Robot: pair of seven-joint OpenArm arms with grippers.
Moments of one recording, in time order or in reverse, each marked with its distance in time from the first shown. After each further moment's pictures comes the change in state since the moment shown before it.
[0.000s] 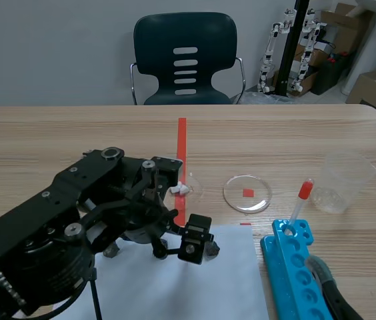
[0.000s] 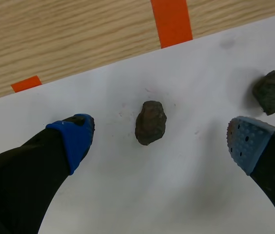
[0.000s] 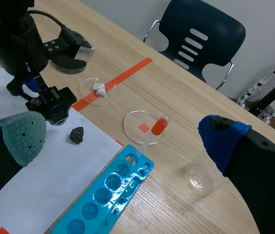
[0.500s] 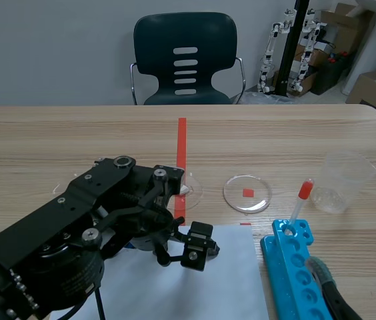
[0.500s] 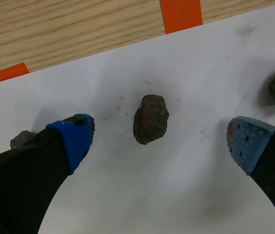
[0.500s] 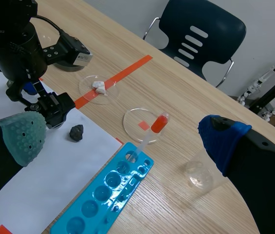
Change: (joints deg) left arm 0.0 1.9 0.0 -3.3 2.4 1.5 -0.1; right arm 0.0 0.0 0.0 0.0 0.0 0.0 -0.6
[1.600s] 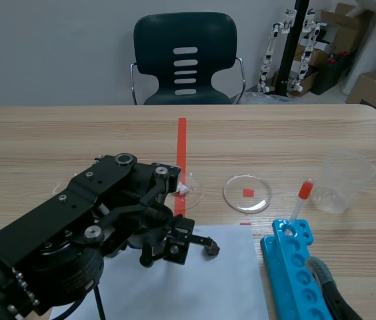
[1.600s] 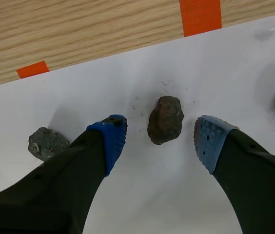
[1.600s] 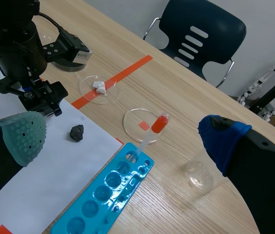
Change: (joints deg) left arm -0.5 0.0 0.0 0.0 1.9 1.5 1.4; right arm 0.0 0.0 0.0 0.0 0.0 0.0 0.0
